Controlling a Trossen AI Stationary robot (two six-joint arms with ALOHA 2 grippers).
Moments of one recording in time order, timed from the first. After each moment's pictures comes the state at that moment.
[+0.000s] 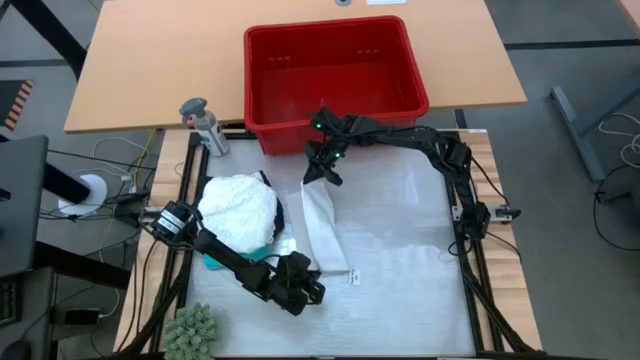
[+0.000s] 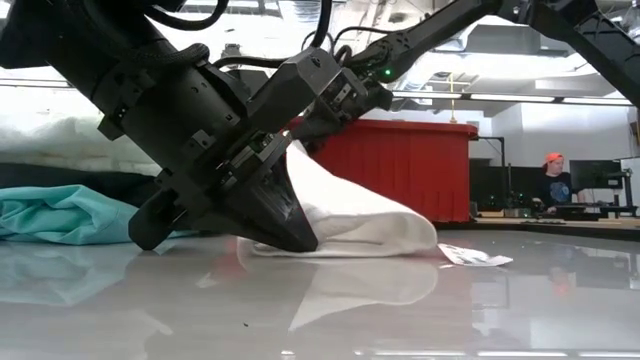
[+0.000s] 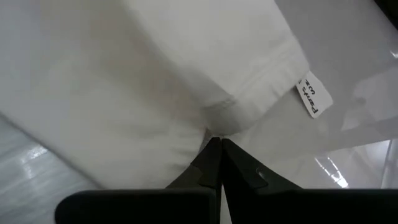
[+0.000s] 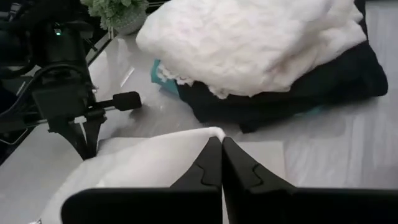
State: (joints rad) left arm -0.51 2.05 1.07 0.08 -0.63 -1.35; right arm -0.46 2.10 1.75 -0.54 -0.87 -0.46
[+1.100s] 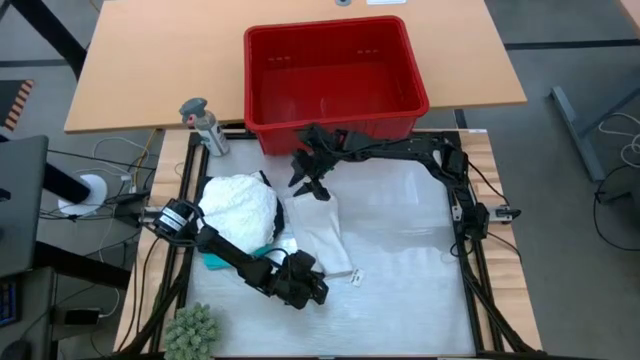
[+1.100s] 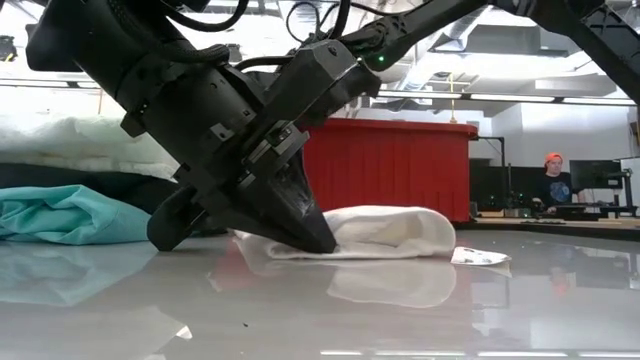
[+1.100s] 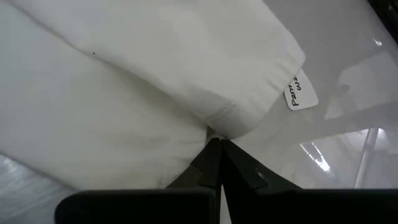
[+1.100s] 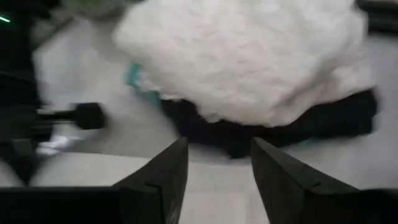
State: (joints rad) left arm -0.47 2.05 1.07 0.16 -0.55 -1.29; right arm -0.35 2.09 1.75 -0.43 -0.67 -0.45
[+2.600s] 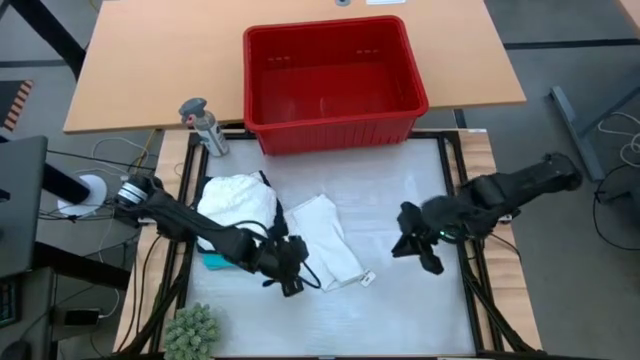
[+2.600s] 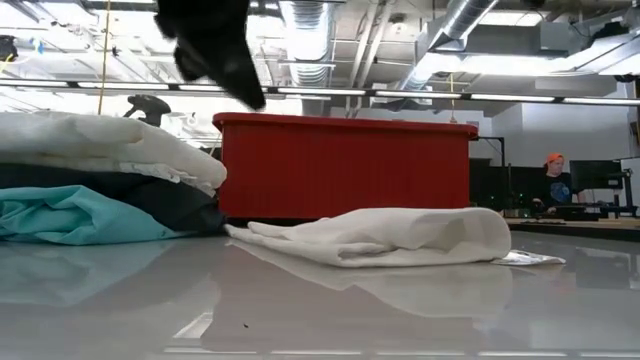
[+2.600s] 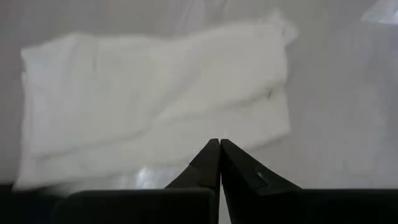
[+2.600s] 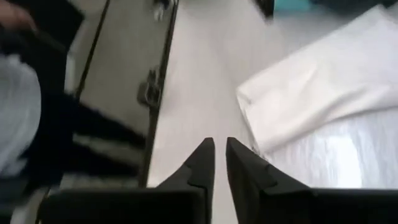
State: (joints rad) left arm -0.40 1.66 1.21 -0.52 -0.41 -0.61; right arm 0.40 1.07 1.16 -0.77 -0.06 0.49
